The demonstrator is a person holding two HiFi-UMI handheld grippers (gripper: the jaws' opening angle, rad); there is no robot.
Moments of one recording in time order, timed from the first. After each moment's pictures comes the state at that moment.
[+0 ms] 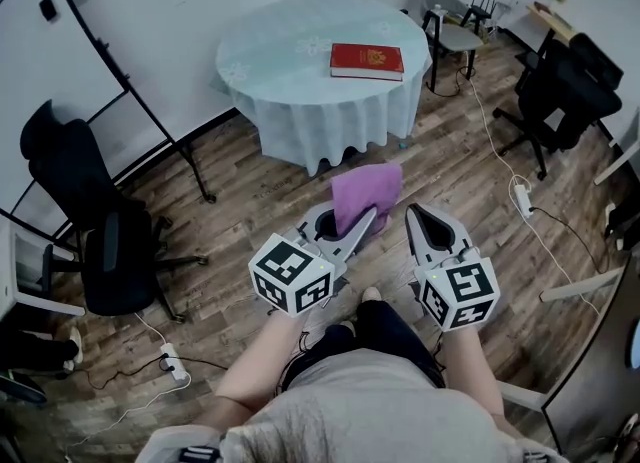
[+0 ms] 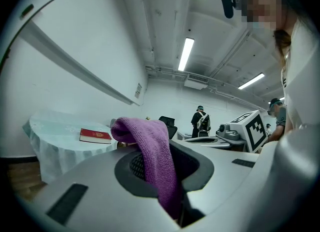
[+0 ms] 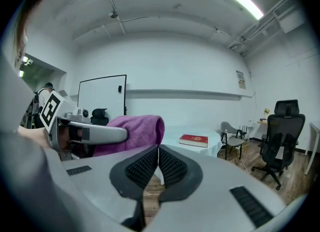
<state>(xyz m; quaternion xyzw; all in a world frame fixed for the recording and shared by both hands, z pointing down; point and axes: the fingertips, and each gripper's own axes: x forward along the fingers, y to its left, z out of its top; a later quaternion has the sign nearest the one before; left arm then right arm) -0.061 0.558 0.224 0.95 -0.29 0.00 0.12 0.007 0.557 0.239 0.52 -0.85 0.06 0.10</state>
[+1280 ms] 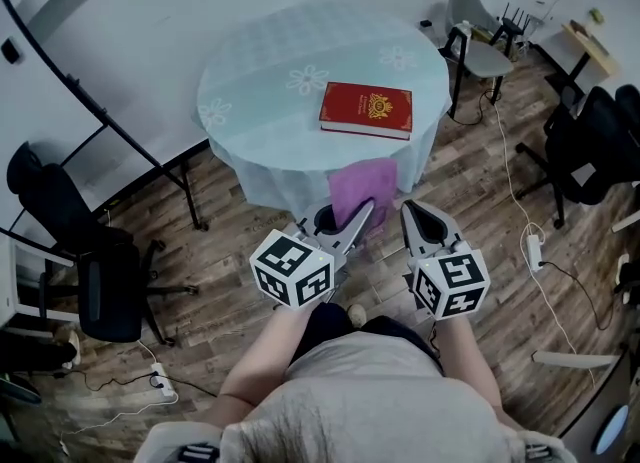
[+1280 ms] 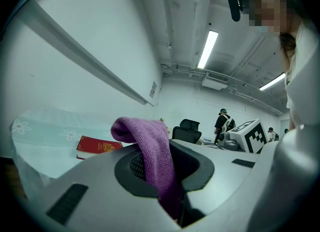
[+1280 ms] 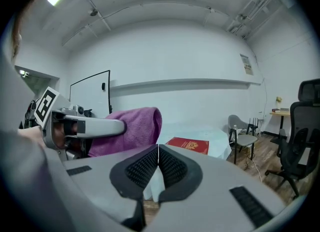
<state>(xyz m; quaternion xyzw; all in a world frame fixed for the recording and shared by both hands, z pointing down) 0.010 0.257 0.241 0.92 -0.35 -0.01 0.15 0.078 0.248 0.273 0.48 -0.86 0.10 0.10</state>
